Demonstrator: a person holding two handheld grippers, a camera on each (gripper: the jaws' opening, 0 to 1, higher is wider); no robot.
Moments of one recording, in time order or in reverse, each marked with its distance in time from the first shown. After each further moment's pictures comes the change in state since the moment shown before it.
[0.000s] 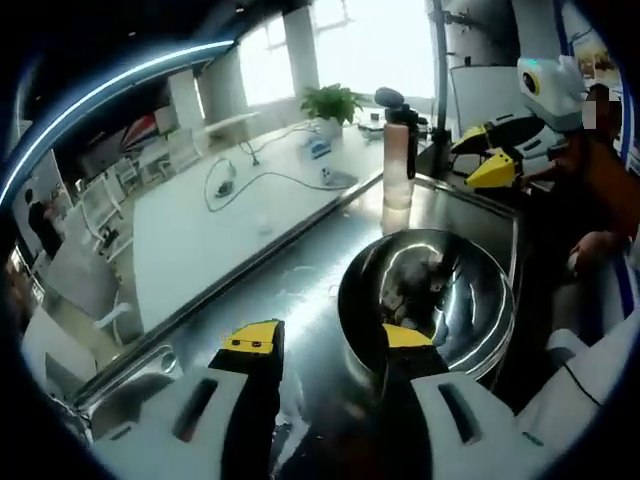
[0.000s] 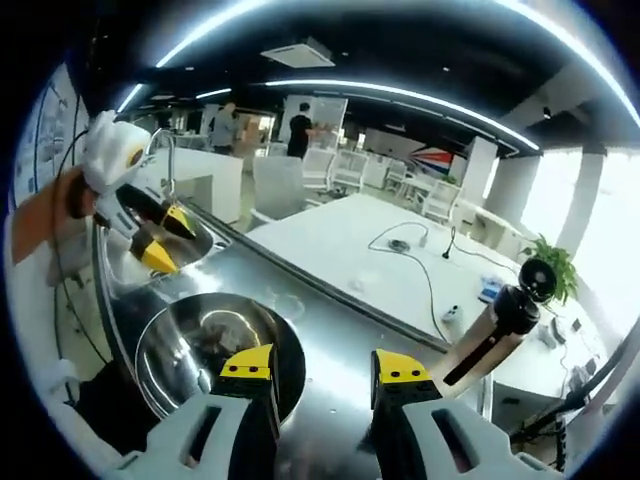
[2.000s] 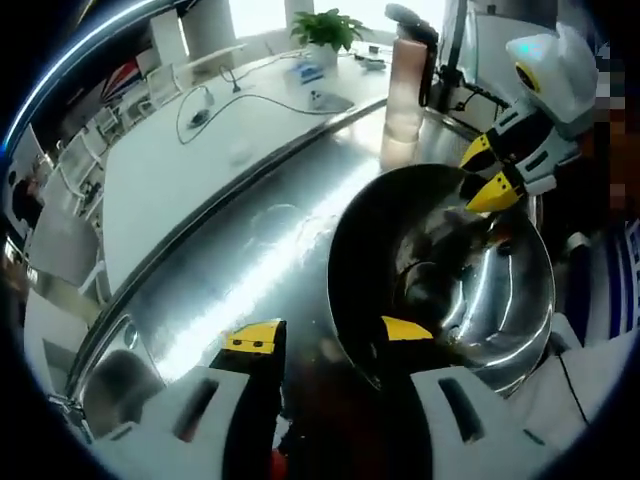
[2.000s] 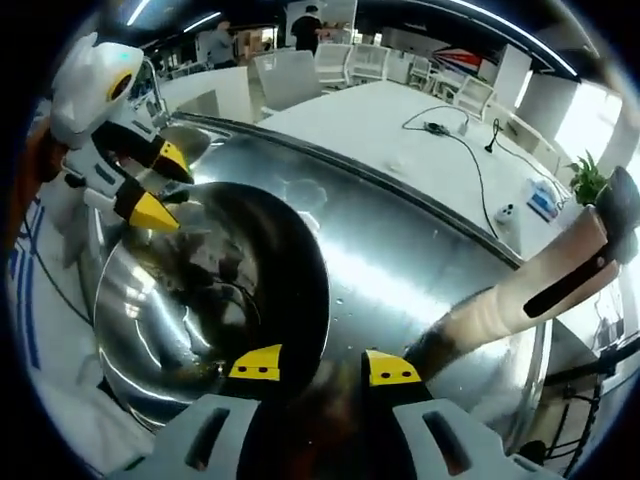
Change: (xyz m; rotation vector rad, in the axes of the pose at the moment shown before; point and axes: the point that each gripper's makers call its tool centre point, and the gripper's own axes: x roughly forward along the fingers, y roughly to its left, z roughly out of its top) left arm 0.065 -0.016 -0.048 -0.023 0.299 -0.058; right arm 0.070 0.025 -0.100 0.071 0.461 0.117
